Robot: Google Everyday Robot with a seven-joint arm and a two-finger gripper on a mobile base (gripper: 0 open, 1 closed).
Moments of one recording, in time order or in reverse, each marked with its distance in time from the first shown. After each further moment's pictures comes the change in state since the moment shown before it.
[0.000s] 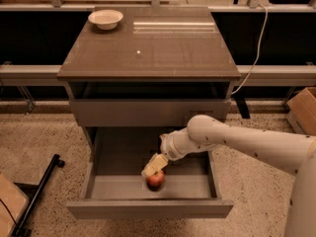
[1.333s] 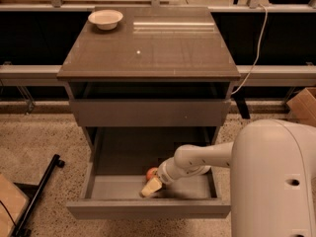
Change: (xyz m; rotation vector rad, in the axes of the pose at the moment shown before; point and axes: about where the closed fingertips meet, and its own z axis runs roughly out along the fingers) arm 0.118 -0.002 0.110 0.054 0.158 0.238
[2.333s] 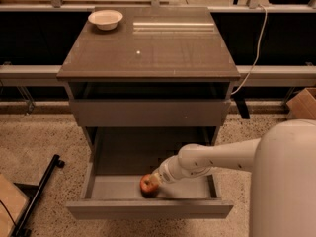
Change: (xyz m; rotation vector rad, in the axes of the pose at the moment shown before) arm -0.021 0.022 -0.046 0.043 -0.052 0.055
